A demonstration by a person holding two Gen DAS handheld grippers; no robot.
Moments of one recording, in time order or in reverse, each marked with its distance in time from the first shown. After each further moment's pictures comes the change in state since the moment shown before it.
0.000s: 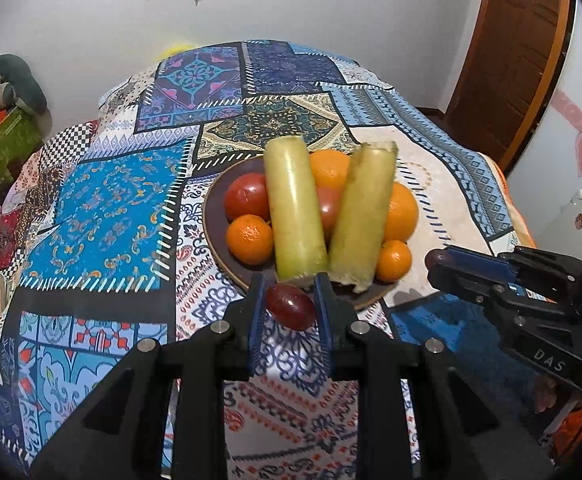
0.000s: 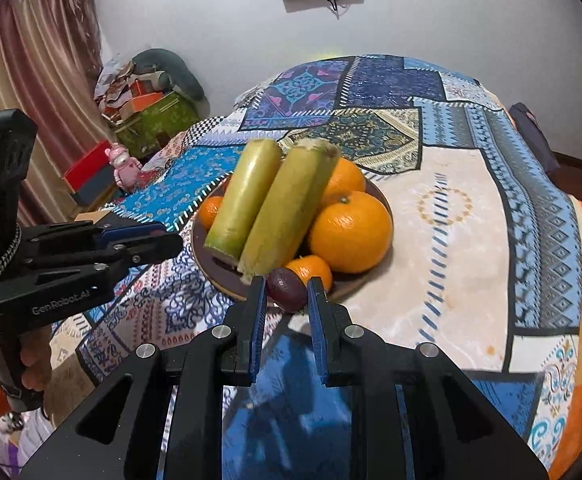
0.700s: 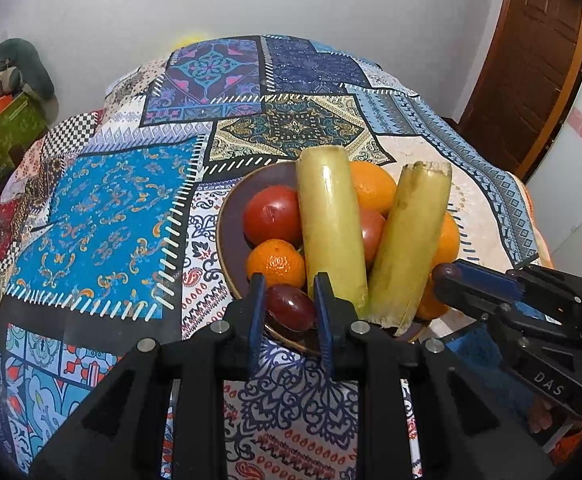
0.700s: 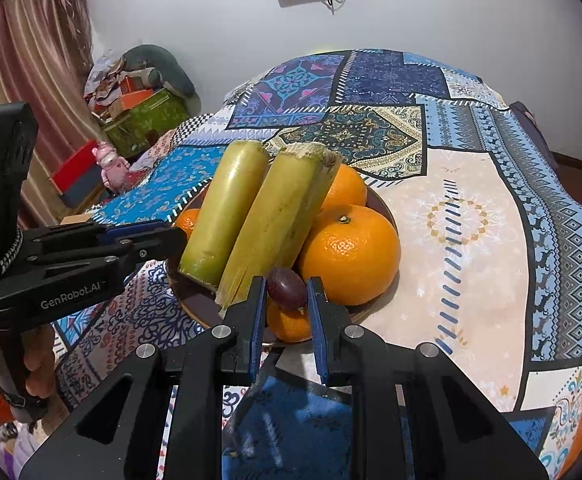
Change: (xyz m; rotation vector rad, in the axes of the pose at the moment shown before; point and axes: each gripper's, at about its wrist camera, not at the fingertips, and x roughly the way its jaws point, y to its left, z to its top) left arm 0.032 0.019 0.015 -0.049 -0.009 0.022; right arm 0.023 -0.002 0.009 0.002 0.011 -0.031
